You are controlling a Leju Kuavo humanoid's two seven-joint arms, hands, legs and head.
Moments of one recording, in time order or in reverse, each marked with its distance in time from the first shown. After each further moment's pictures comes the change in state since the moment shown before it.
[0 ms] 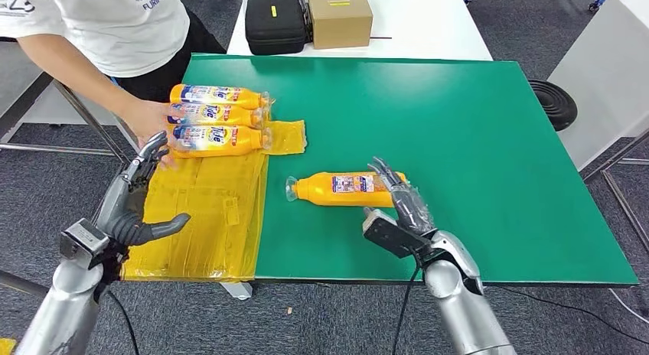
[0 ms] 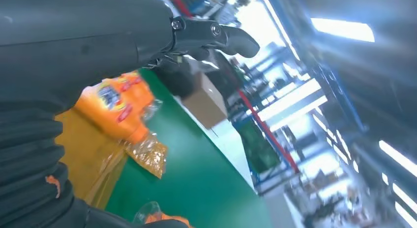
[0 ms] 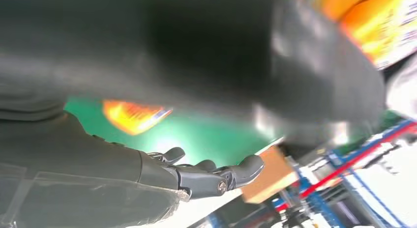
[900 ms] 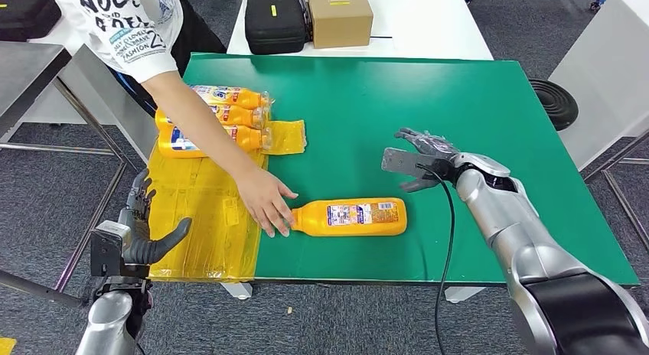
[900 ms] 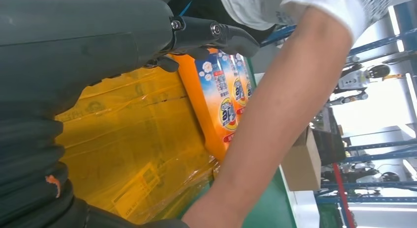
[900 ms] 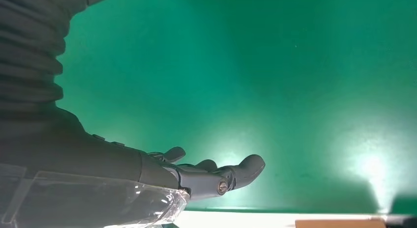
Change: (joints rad) left arm 0.118 -0.237 0.190 0.123 -0.021 0.230 0.172; right arm -0.629 -0.154 0.166 0.736 0.183 0.230 0.068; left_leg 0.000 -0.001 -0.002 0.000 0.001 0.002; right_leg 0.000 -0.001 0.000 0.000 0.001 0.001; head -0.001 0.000
